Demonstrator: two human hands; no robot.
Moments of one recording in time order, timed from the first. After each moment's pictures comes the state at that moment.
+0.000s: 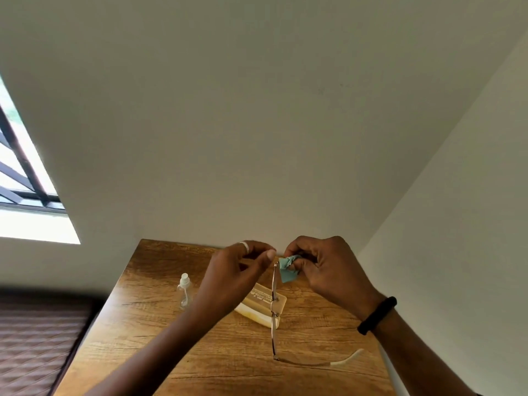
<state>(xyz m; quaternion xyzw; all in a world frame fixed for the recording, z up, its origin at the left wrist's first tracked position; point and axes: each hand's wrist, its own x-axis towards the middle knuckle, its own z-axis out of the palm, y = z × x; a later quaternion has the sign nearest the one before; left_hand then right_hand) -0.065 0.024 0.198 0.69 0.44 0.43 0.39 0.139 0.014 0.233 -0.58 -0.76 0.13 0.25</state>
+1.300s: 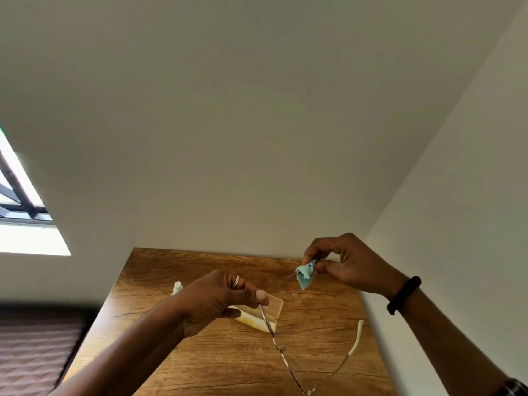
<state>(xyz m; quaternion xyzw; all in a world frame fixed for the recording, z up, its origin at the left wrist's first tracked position) -0.084 0.034 0.195 0.56 0.40 0.18 0.70 0.196 0.028 0.251 -0.51 -0.79 0.27 0.21</state>
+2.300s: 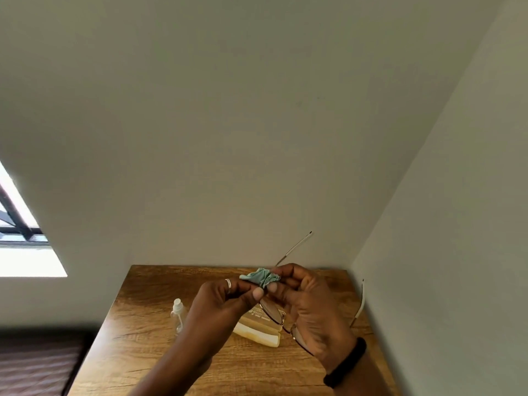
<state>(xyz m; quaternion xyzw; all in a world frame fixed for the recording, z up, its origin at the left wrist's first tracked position) -0.069 0.003 0.211 0.57 0.45 0.40 0.56 0.092 -0.008 0.214 -0.48 -0.36 0.57 0.56</state>
